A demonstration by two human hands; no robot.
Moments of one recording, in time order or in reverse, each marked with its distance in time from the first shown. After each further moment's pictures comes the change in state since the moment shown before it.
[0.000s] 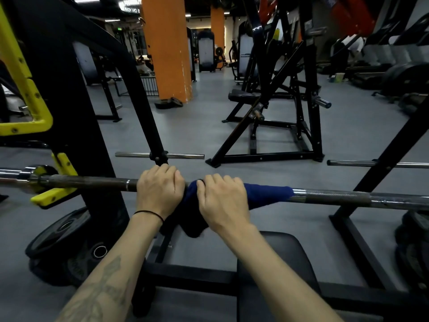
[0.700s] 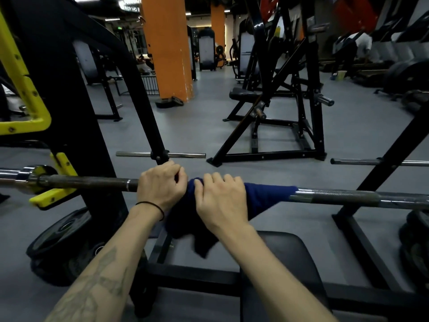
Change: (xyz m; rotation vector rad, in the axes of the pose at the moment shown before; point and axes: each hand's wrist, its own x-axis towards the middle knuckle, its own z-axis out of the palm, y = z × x) left_hand 0.011 0.000 -0.009 -0.131 -0.063 -0.045; right_hand 0.004 -0.008 0.009 -0.031 0.013 0.038
